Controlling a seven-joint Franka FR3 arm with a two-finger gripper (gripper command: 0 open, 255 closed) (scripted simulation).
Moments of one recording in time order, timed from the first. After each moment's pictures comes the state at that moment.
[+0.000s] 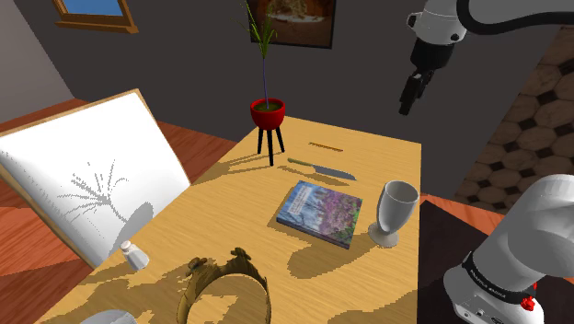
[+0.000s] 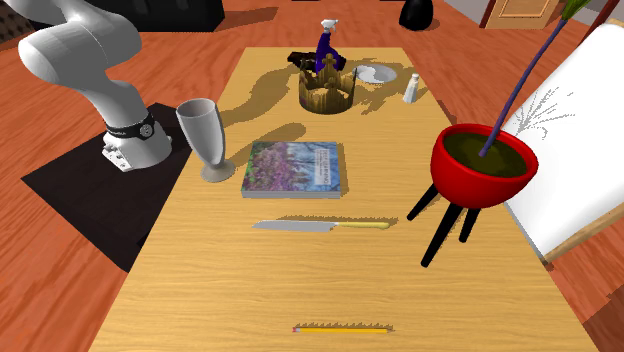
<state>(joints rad) 0.02 -0.75 0.01 -2.33 -0.12 1.68 -0.16</state>
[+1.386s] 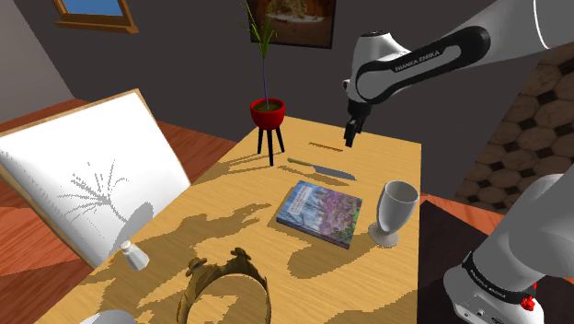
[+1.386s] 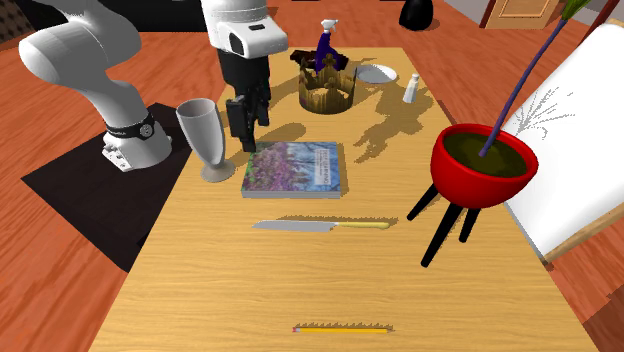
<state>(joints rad) 0.04 -0.14 -0.09 -2.29 -0.09 2.19 -0.33</state>
